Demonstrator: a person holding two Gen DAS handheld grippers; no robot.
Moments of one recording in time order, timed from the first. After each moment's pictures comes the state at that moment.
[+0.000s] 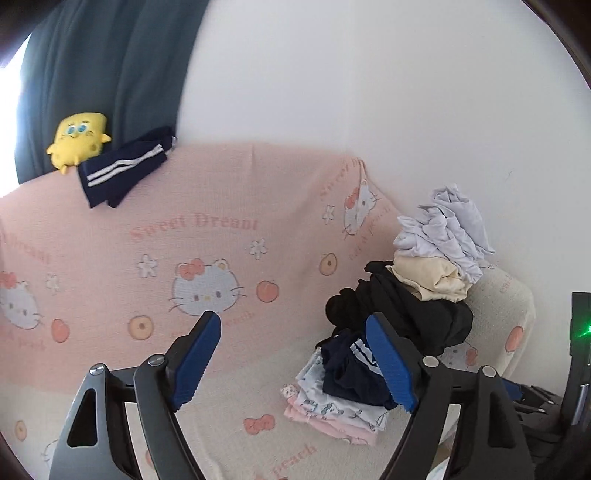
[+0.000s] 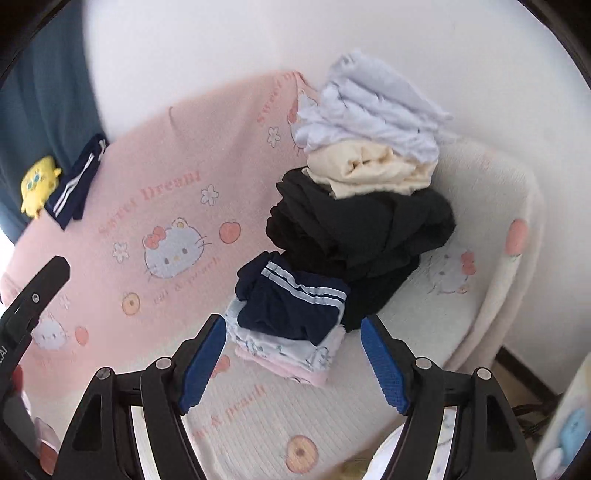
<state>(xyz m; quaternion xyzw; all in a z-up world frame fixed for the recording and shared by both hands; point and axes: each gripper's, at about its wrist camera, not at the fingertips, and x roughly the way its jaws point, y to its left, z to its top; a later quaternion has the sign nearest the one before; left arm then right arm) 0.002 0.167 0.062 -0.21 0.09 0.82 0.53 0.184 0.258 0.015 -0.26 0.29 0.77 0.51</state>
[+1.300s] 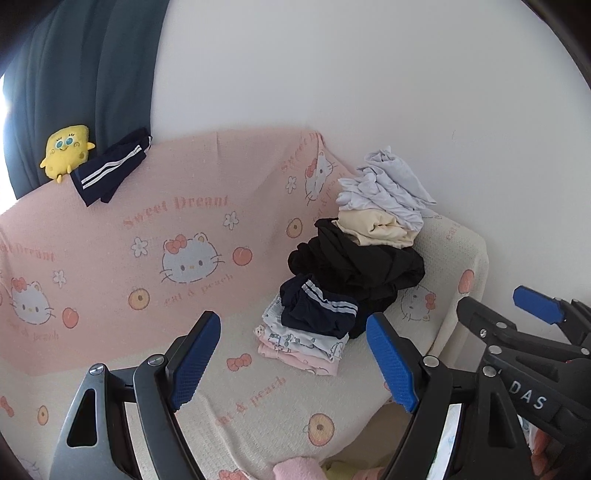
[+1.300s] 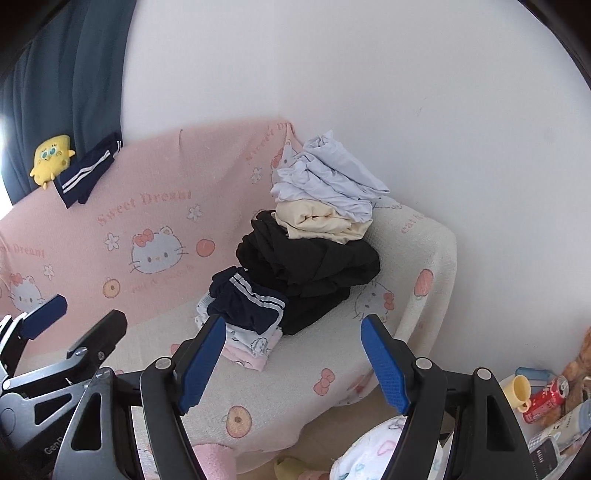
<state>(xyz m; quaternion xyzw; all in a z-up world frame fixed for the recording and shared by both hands) 0.094 0.104 0.079 -0.24 0.16 0.78 0.56 0.251 0.153 0.087 -0.26 0.18 0.77 0.56</state>
